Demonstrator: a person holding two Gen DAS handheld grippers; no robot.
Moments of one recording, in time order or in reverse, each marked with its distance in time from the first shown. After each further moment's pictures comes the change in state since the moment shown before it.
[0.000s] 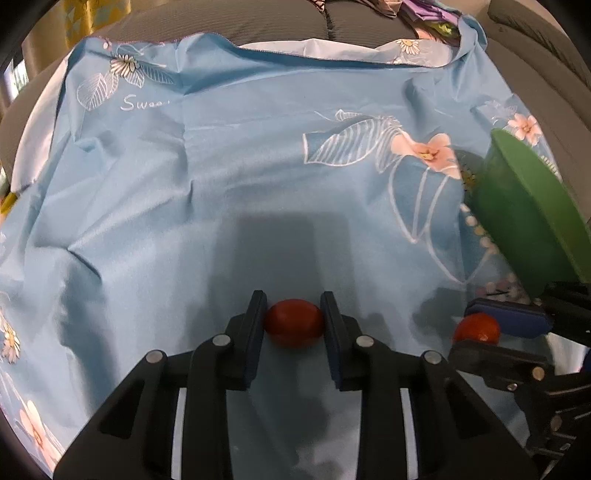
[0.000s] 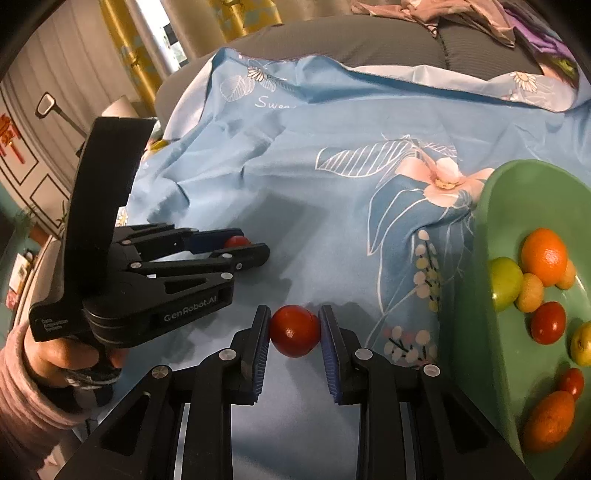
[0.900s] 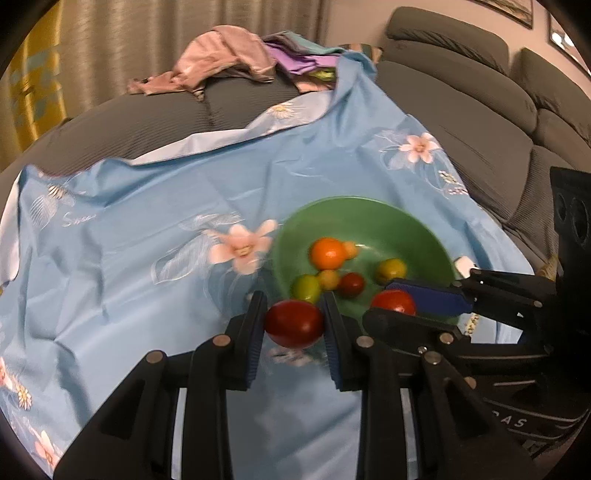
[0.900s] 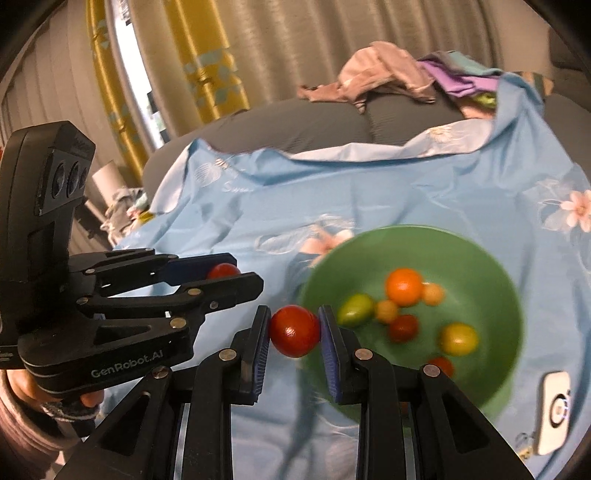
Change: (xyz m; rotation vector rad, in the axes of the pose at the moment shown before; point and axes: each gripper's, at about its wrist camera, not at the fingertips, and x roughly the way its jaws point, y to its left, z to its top) left arm -0.097 -0.143 0.033 0.212 -0.179 -0.172; right arm -0.126 -0.049 -0.015 0.070 -0.254 -0.119
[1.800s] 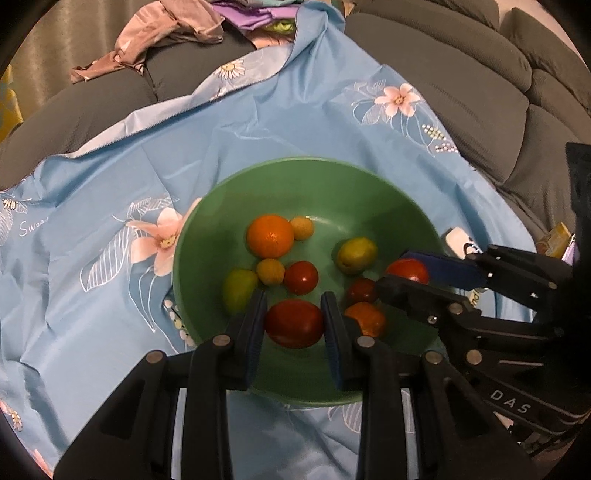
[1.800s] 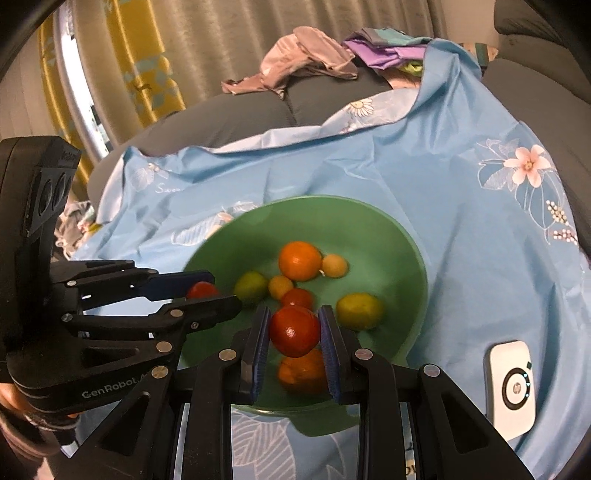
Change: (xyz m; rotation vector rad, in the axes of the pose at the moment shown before) left arm 0.067 -0.047 0.011 0.066 0.165 -0.040; right arm -0.002 -0.070 -0.016 0.102 0.051 -0.155
